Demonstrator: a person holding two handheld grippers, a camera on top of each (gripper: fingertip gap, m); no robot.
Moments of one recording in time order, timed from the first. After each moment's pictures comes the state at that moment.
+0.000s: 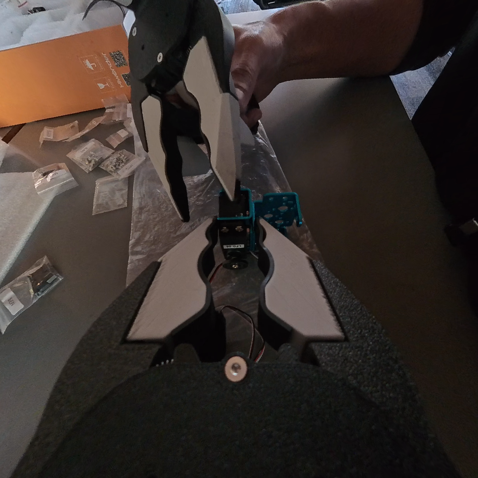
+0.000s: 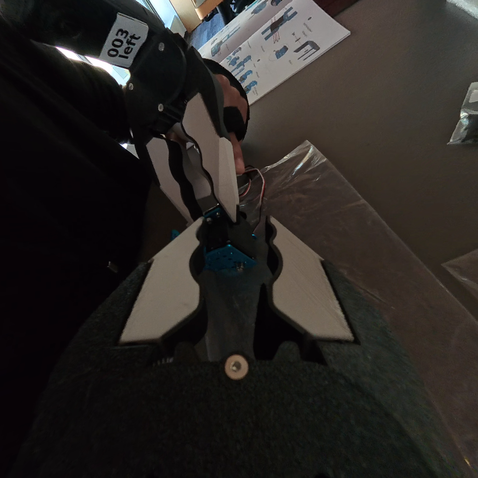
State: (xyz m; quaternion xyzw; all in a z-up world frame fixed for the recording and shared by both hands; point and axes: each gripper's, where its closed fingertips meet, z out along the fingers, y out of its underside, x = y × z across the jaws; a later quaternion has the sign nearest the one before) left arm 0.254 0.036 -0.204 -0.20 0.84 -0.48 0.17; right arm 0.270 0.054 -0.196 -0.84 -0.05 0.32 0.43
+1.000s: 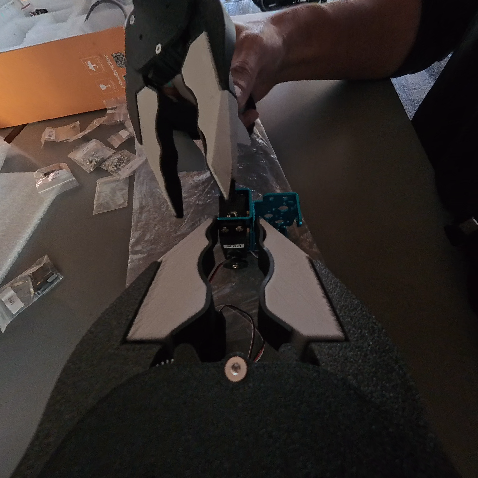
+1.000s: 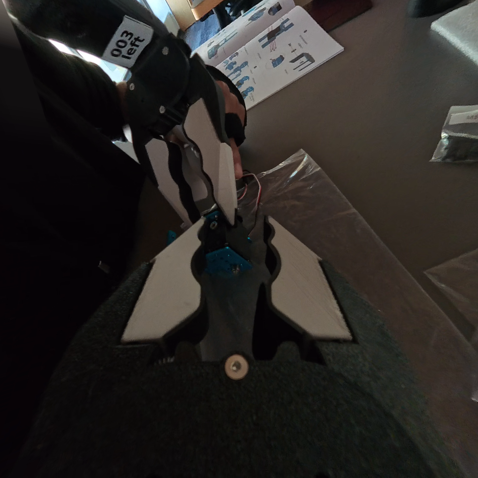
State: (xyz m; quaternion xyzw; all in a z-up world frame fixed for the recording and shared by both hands) left arm 0.254 0.037 -0.204 -0.20 0.84 -0.48 0.18; right arm 0.273 0.056 -0.192 -0.85 -0.06 0.29 0.44
